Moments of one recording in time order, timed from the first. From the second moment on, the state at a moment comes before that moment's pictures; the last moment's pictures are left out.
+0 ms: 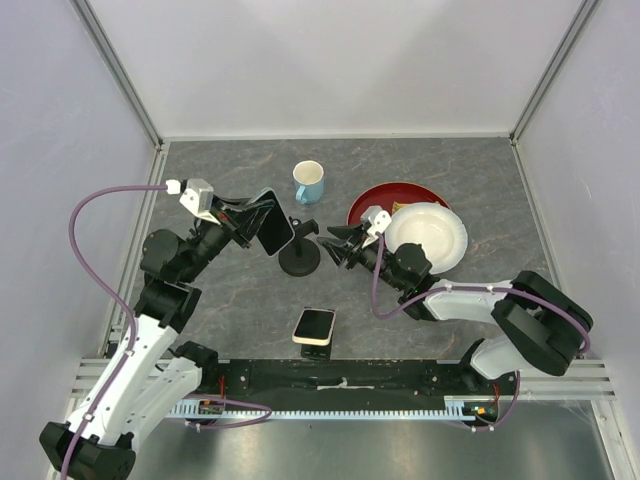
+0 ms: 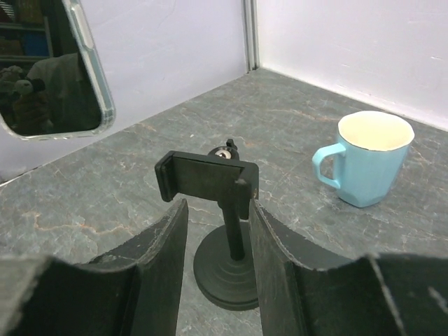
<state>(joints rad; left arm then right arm) -0.36 0.70 0.70 0.26 0.36 -0.31 0.82 1.43 0.50 1.11 -0.10 0.14</state>
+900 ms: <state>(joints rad) -0.36 0.75 0.70 0.26 0.40 -0.31 0.82 1.59 0.56 1.17 -0.05 0.11</state>
